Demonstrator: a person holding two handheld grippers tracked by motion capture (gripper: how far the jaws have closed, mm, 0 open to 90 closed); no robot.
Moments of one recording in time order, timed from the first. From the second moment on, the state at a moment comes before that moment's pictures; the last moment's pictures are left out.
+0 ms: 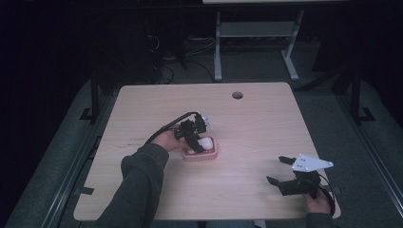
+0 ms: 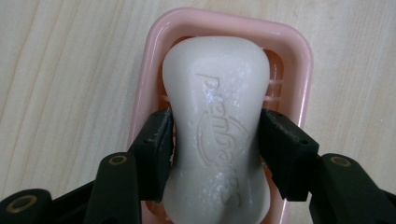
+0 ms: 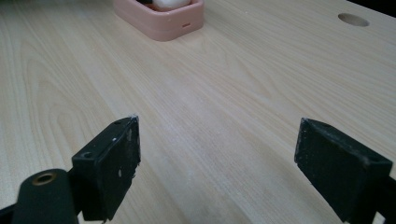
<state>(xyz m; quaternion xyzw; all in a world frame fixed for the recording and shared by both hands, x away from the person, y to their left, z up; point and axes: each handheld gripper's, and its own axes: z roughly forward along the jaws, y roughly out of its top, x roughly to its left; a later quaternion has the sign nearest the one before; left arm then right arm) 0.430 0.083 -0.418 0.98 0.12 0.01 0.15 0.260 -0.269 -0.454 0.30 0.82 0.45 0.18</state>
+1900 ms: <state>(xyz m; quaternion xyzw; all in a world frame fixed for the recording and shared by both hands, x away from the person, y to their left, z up) 0.388 0.123 -0.383 0.97 0.14 0.05 0.21 0.261 -0.266 -0.455 0.30 0.83 0.43 0.18</state>
